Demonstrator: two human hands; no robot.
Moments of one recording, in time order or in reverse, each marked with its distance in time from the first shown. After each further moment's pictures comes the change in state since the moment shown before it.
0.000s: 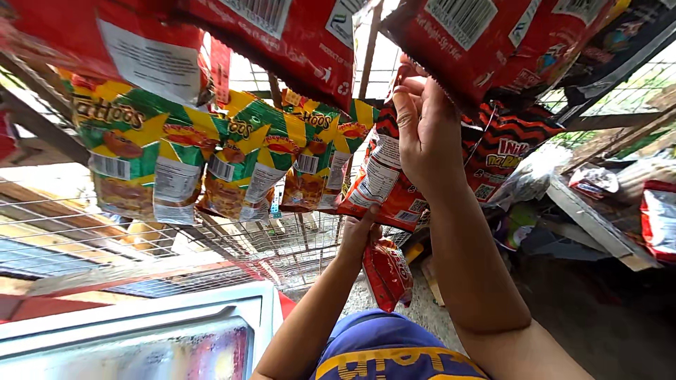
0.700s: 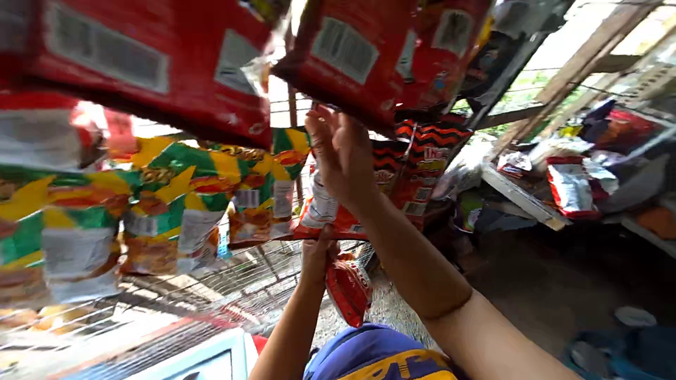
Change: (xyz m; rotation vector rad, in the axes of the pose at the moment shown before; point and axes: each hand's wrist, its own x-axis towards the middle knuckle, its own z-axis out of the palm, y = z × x) left_hand 0.005 -0.005 -0.011 0.105 -0.007 0.082; right_hand 0.000 -0.007 0.023 0.316 0.181 -0.026
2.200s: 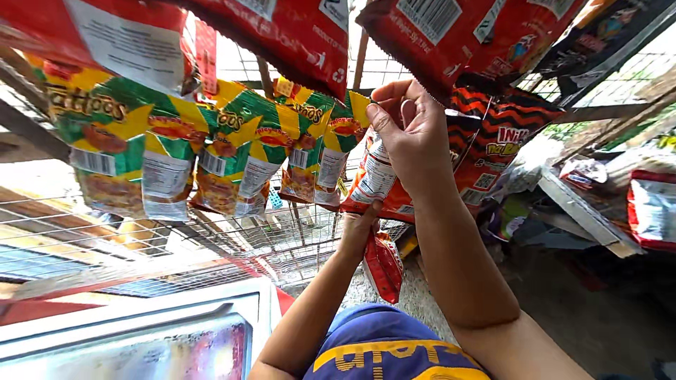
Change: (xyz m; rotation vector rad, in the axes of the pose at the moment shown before) left_hand 0.002 -0.011 0.005 0.038 -0.008 0.001; right_hand -0.001 -0.022 -0.015 0.176 -0.189 0.490
